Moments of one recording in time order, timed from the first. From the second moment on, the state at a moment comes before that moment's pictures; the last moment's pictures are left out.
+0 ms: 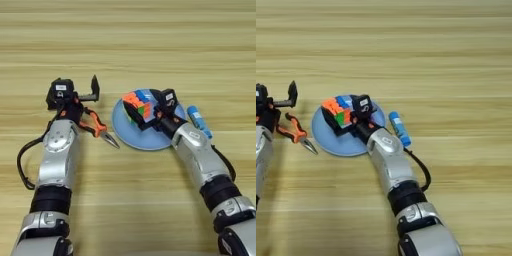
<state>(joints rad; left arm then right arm) -0.30 0.07 0.15 0.33 -0.12 -0.12 -0.04 -0.44 0.09 0.10 0.61 0.18 -0.15 0.46</state>
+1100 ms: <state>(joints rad) -0.30 0.07 0.15 0.33 -0.12 -0.13 -0.05 -0.54 0.13 0.07 0.88 0.14 -0.25 0.45</state>
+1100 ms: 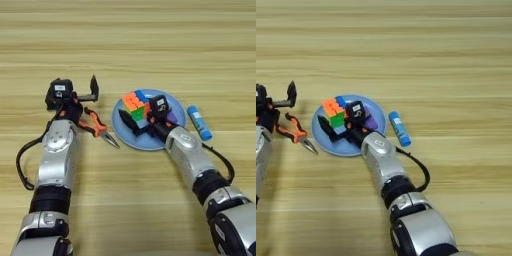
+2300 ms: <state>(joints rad) -0.30 0.07 0.15 0.32 -0.12 -0.13 -0.05 -0.49 0.13 0.07 0.73 0.13 -0.25 0.44</state>
